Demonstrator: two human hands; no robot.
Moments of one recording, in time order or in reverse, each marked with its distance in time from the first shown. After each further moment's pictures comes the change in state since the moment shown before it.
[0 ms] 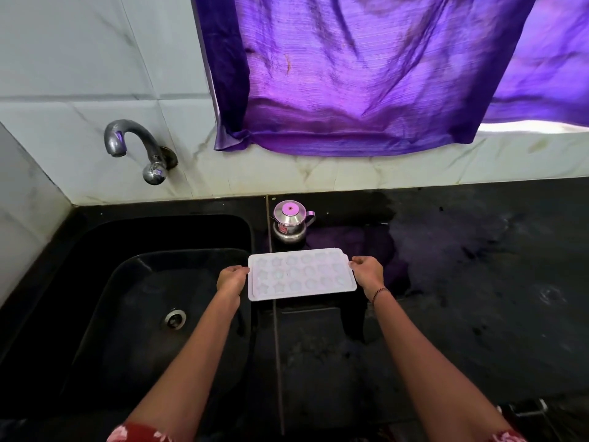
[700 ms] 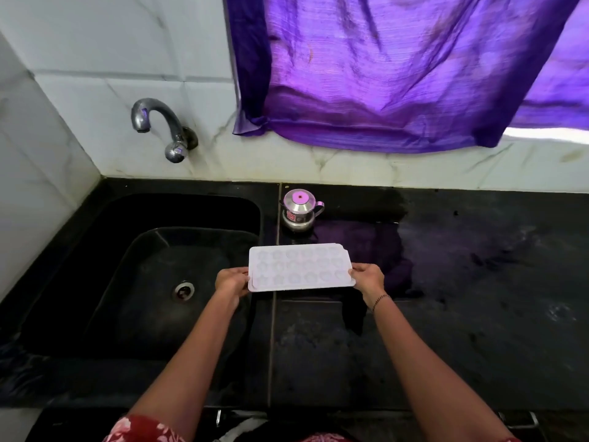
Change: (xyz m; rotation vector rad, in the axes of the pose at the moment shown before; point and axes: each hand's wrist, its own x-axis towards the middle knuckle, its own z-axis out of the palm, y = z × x) left_hand -0.035 -0.030 -0.013 -0.072 0.016 -0.060; right_hand -0.009 0.025 0.002 0.109 -0.132 0.074
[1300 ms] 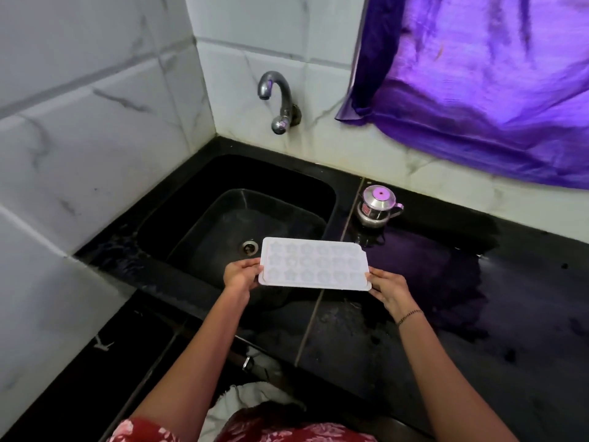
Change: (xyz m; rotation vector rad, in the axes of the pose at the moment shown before) left_hand -0.060 -0.056 -0.089 -0.326 0.299 0.024; right_hand -0.049 -0.013 0.039 0.190 -0.472 0.093
